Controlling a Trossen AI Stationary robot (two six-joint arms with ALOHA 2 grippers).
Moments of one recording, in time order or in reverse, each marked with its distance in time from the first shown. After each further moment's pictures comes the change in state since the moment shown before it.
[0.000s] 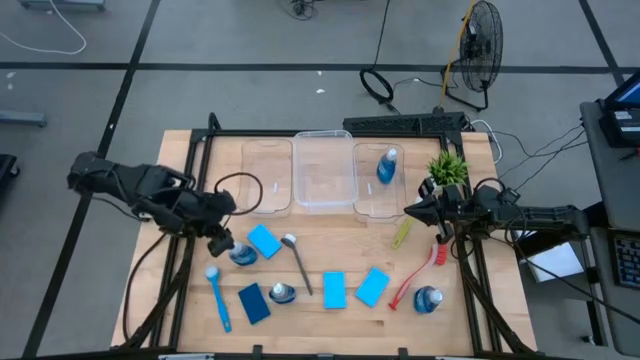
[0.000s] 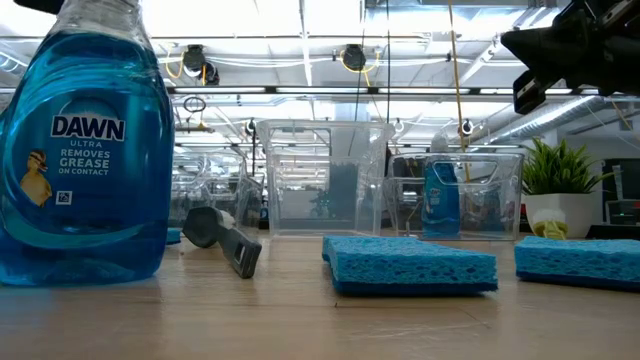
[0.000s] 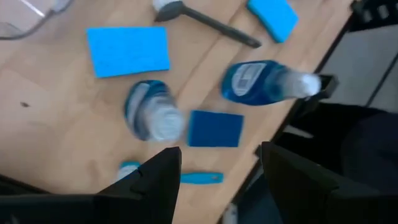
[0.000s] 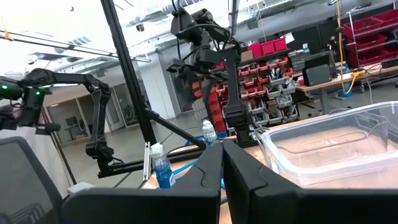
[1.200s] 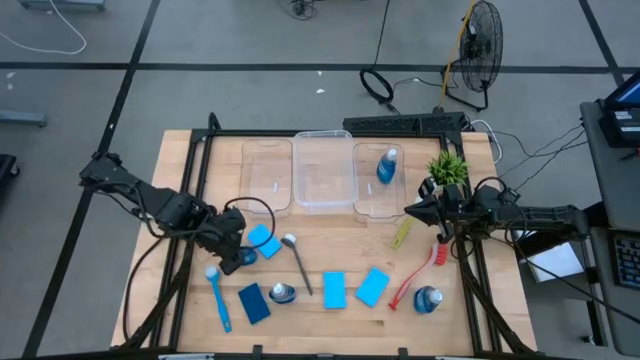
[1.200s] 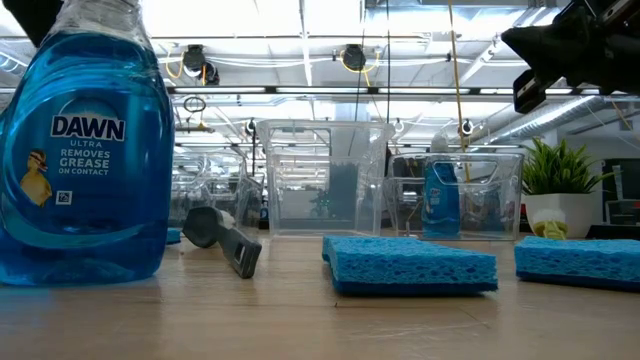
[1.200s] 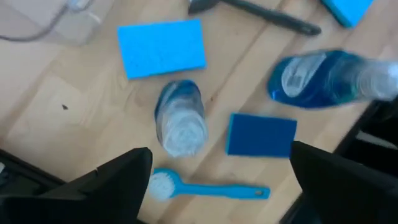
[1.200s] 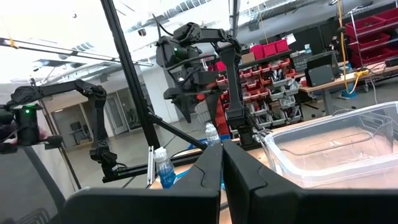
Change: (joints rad) left arm -0.154 0.171 -0.001 -0.066 -0.177 -0.060; right arm 0.000 0.000 0.000 0.013 -0.003 0.024
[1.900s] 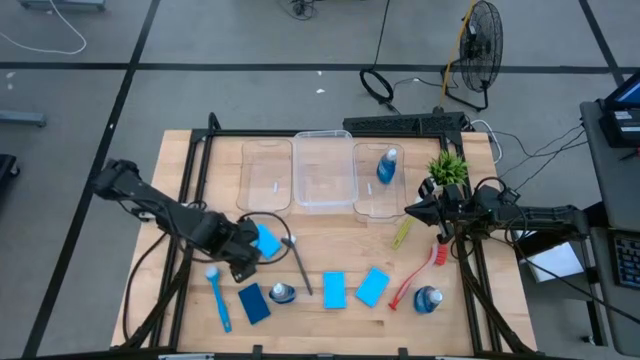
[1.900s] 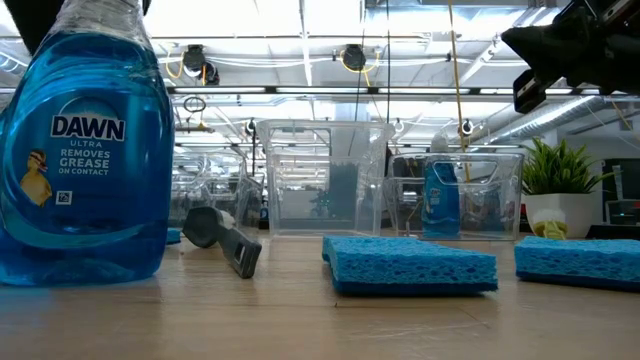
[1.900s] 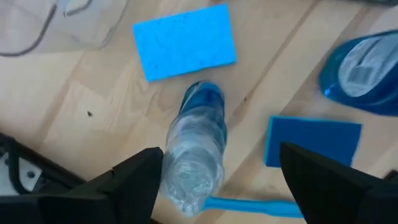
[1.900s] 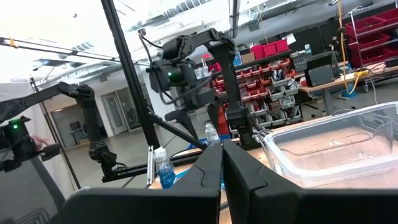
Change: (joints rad) left arm -0.008 0.196 -0.001 -0.039 -0.023 0.070; right arm 0.000 0.000 0.000 0.000 -0.001 -0.002
